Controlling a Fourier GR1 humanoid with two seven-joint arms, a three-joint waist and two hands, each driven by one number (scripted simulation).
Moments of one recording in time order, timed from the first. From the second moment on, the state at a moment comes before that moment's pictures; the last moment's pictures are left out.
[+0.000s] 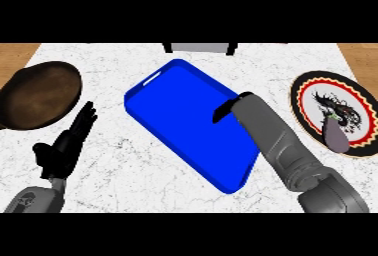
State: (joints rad) left arm -0.13 0.41 -0.19 -1.27 0.27 0.11 -0.17; right arm -1.18 -0.01 0.01 0.00 0.24 -0.35 1.24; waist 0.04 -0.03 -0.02
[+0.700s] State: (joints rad) left arm -0.09 0.40 -0.16 -1.25 0.26 0.14 -0.17; right arm -1.08 -0.09 0.13 -0.03 0.37 -0.37 1.01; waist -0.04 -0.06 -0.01
